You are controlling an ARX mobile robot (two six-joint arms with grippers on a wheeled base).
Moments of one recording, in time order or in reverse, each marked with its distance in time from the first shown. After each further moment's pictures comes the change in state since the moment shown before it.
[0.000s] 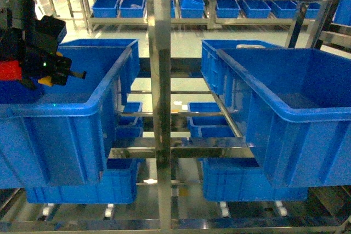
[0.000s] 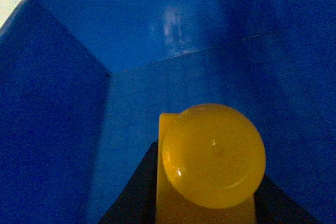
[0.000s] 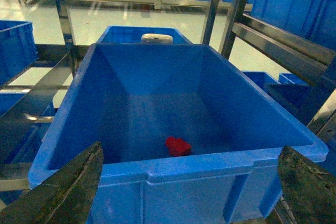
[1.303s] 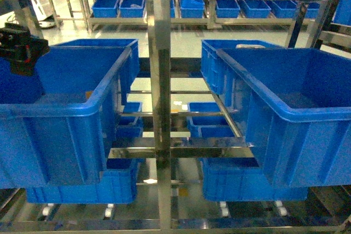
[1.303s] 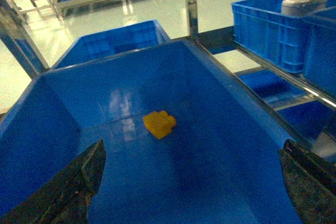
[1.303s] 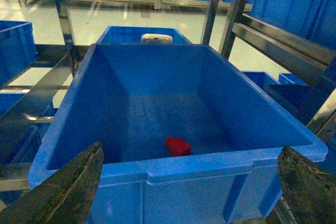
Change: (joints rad) left arm 0.055 -0.673 -0.839 0.489 0.386 -0.083; right arm 0.000 0.000 0.000 0.000 0.000 0.000
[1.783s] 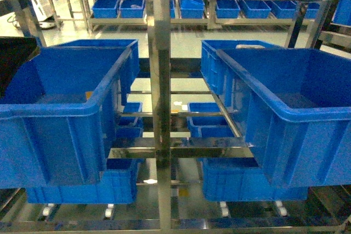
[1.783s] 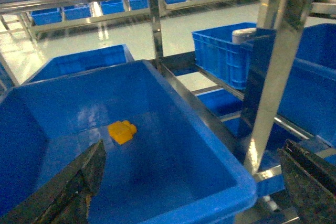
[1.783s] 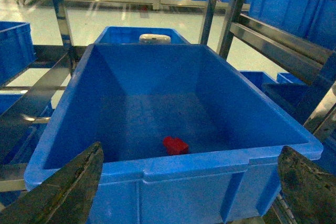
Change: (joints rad) left arm -0.054 -0.311 -0.306 0.098 0.054 -0.089; right arm 0.000 0.000 0.000 0.000 0.000 0.000
